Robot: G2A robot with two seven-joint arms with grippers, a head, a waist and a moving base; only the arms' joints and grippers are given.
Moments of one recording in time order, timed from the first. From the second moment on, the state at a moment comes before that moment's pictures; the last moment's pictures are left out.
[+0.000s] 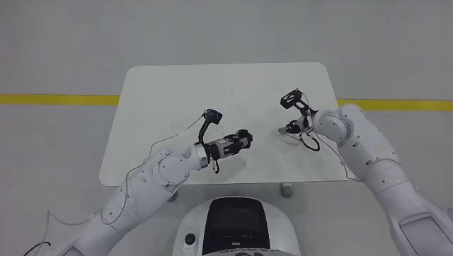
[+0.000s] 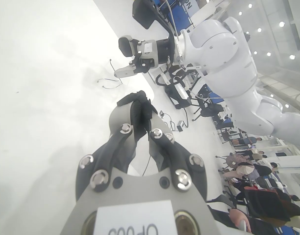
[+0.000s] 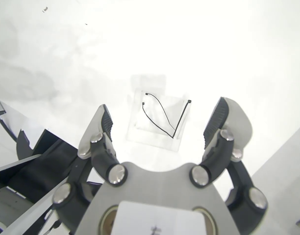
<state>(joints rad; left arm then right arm) 1.21 -1.10 -0.79 -1.53 0.20 -0.34 -0.37 -1.00 -1.05 0.99 -1.27 -0.88 -0.31 0.91</state>
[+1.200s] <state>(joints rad) 1.21 -1.10 -0.79 -1.53 0.20 -0.34 -0.37 -0.91 -1.02 0.78 -1.30 -1.02 -0.34 0.96</state>
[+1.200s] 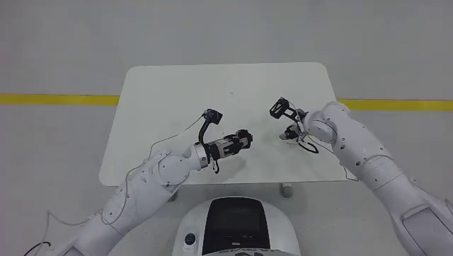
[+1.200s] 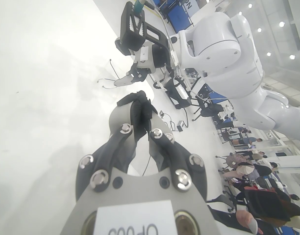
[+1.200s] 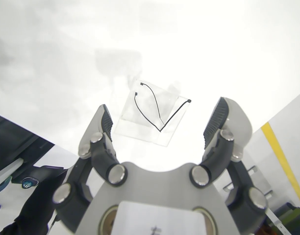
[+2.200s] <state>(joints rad) 1.21 -1.10 -0.79 -1.53 0.20 -0.34 -0.37 -0.95 -0.94 0.80 -1.36 -0.92 -0.34 0.94</state>
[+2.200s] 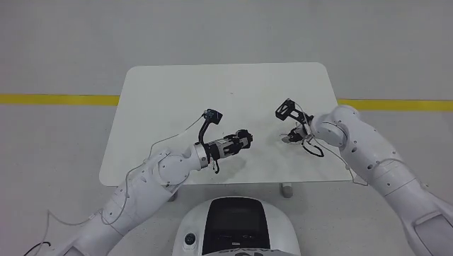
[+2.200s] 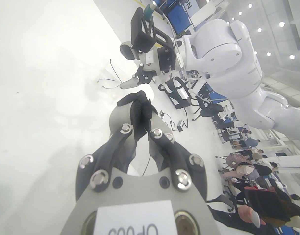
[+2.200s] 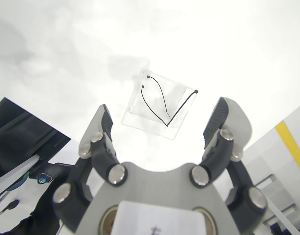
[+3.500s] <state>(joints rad) 1.21 -1.10 -0.79 -1.53 0.20 -0.34 -0.37 -0.79 -0.98 0.52 -1.11 -0.81 -0.34 0.84</state>
